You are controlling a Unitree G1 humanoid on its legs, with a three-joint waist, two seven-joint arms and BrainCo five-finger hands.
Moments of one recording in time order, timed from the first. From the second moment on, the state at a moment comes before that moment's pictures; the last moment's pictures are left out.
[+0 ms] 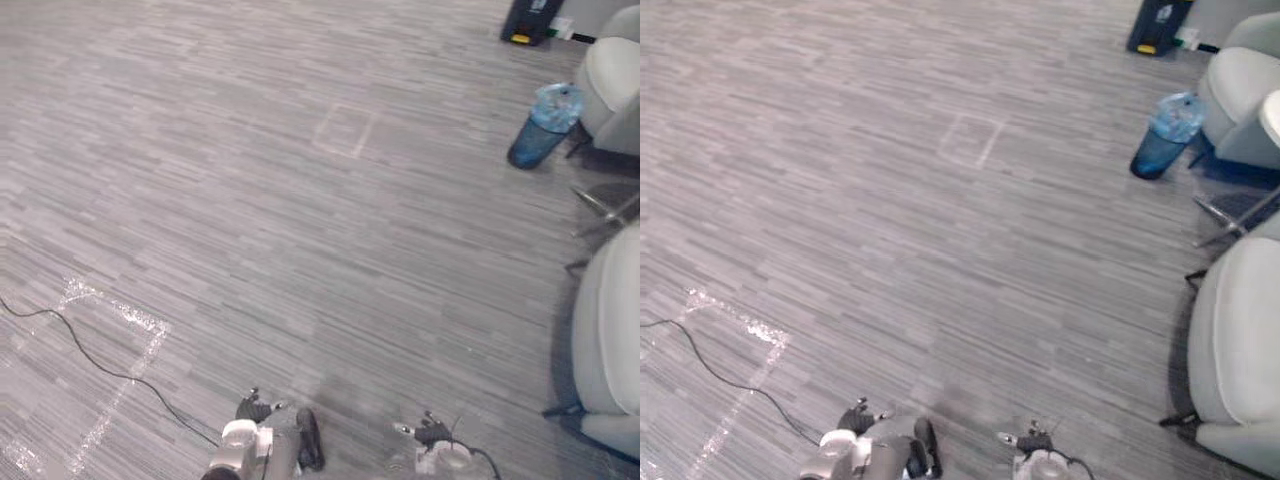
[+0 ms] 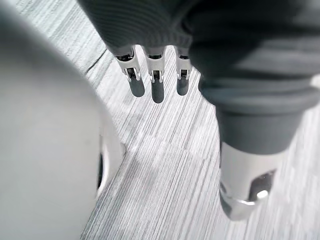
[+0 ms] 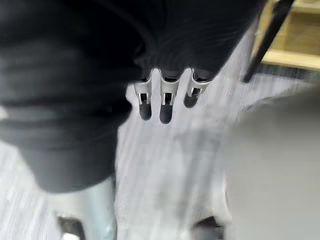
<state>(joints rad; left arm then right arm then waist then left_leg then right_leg) -0.05 0.04 0.02 1.07 0.00 0.00 0.16 -0.02 -0.06 -0.07 1.07 0.07 -0.04 -0.14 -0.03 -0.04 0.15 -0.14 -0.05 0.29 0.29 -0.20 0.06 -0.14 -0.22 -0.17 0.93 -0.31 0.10</state>
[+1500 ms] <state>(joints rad) -0.06 0.02 -0.02 1.08 -0.02 -0.03 0.14 -0.02 -0.09 -0.18 1.06 0.09 -0.05 -0.14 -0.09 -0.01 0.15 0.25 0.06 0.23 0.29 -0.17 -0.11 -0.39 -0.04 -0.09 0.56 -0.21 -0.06</state>
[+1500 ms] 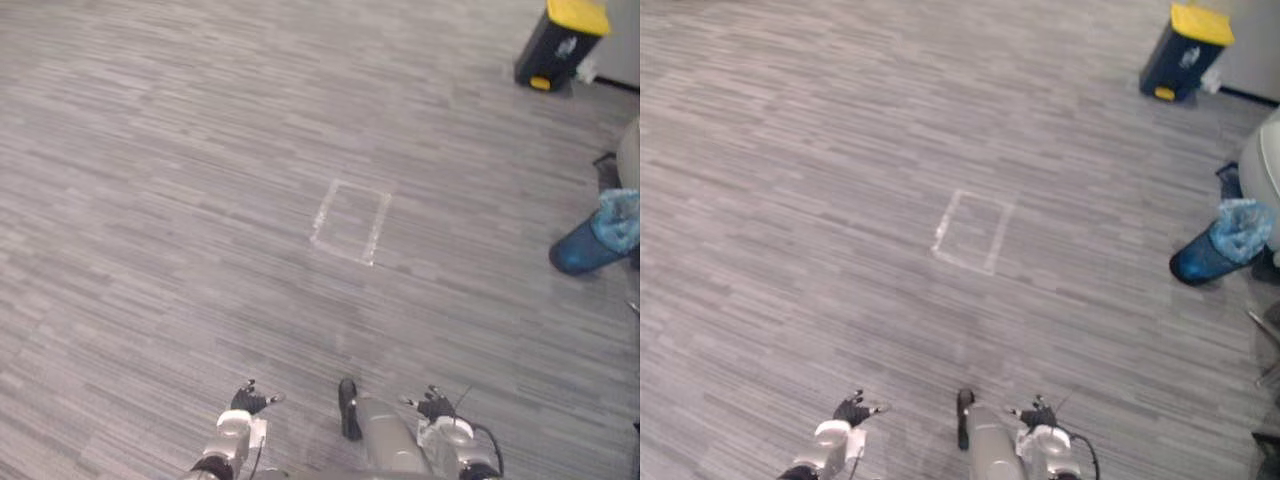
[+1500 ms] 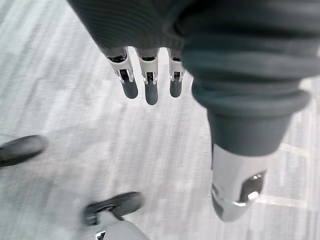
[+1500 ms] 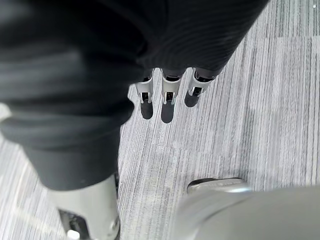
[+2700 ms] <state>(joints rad) -0.11 -0.01 -0.06 1.07 -0.02 -0.02 0.12 -0.01 -0.08 -0.17 1.04 0.08 -0.04 -0.15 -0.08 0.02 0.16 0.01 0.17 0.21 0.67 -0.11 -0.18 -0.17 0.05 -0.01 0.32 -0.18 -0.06</state>
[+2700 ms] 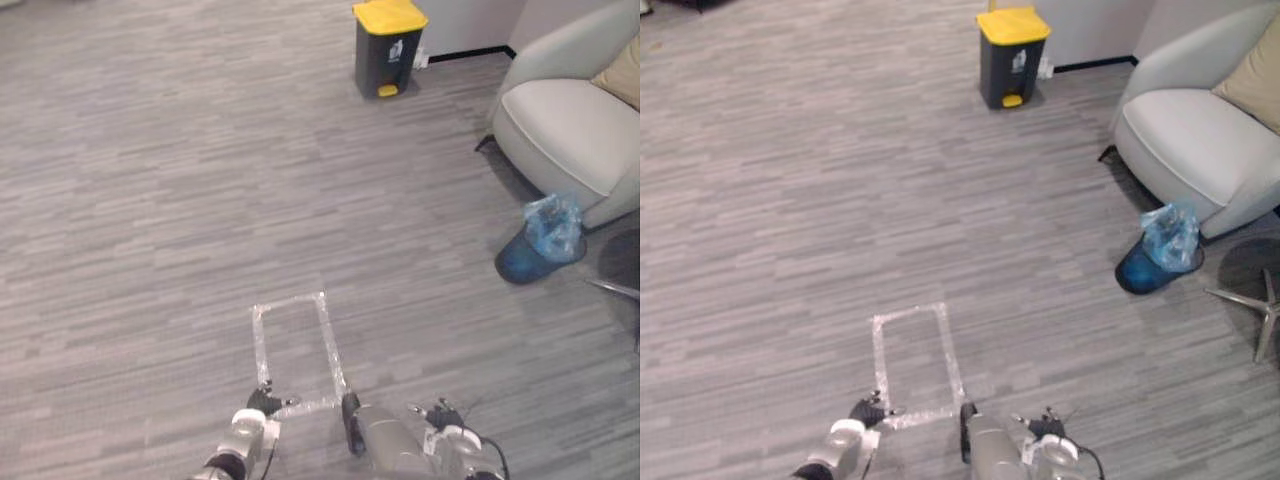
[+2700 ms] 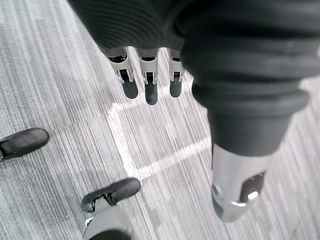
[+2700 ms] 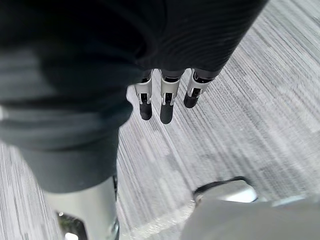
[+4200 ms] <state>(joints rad) -0.06 0.05 -0.06 1.09 0.02 0.01 0.13 -0.01 -0.11 -0.19 1.13 0.09 -0.02 -0.14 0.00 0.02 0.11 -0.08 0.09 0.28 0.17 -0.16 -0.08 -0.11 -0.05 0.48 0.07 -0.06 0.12</state>
